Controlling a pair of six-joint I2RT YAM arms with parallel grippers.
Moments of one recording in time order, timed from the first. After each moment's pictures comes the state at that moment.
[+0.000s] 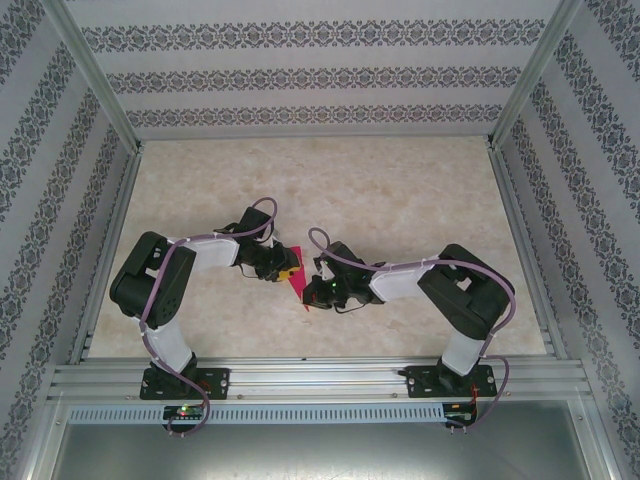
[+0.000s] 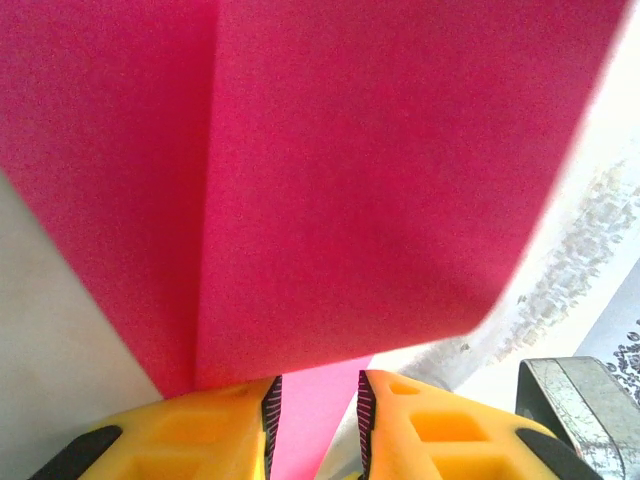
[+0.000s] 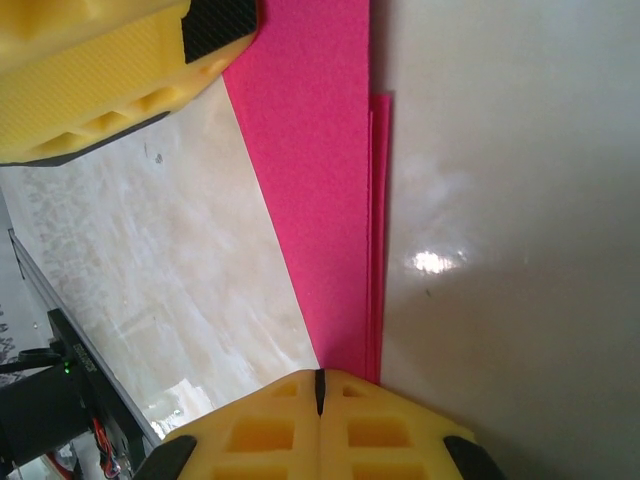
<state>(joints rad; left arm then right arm) -0.39 1.77 0.88 -0.23 0.58 -0.91 0.82 1.75 0.72 0.12 -0.50 0.97</state>
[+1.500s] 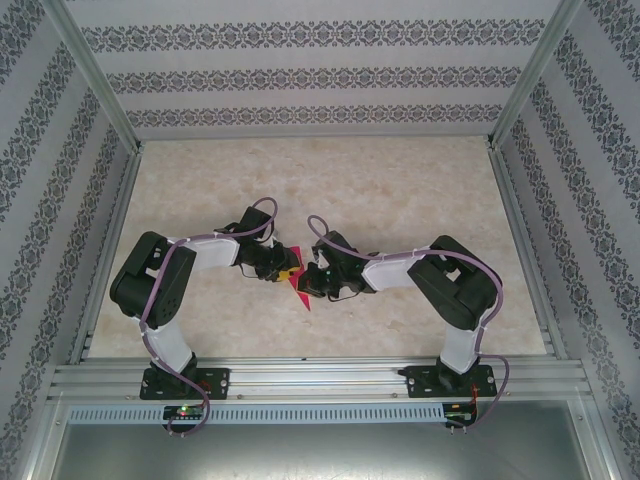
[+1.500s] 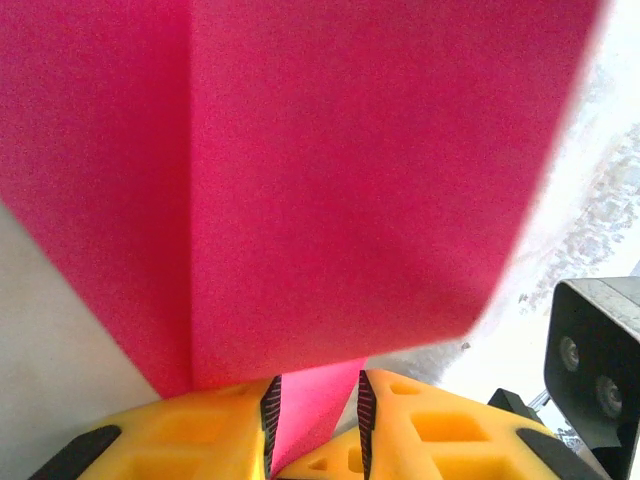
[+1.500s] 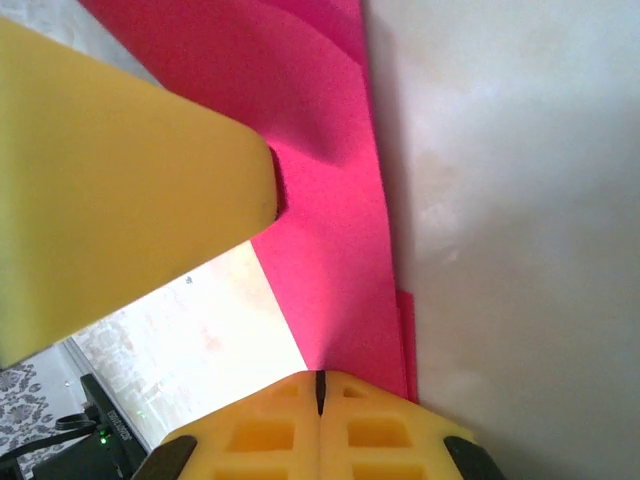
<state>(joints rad) -0.39 1.77 0.88 -0.23 0.58 -0.90 0.78 1.84 0.83 0.12 -0.48 1.03</state>
